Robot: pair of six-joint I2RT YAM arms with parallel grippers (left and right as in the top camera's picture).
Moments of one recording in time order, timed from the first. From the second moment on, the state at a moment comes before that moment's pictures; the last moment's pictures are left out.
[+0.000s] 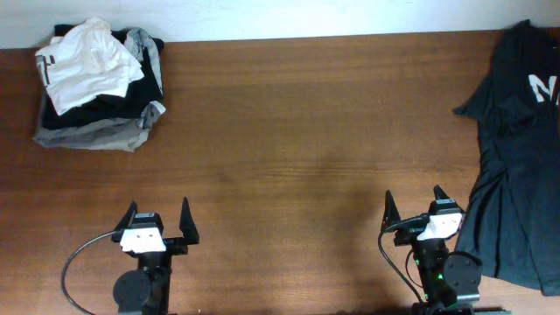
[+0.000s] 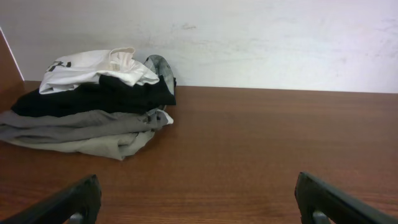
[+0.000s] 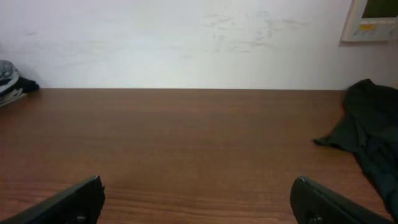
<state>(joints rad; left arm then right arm) 0.02 0.01 0.02 -0.08 -0.01 -0.04 0.02 0.01 0.01 -0.07 -0.05 0.03</state>
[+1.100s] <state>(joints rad) 0.02 0.01 0.02 -0.09 -0.01 -0.04 0.02 0.57 0.57 0.02 -0.13 0.01</state>
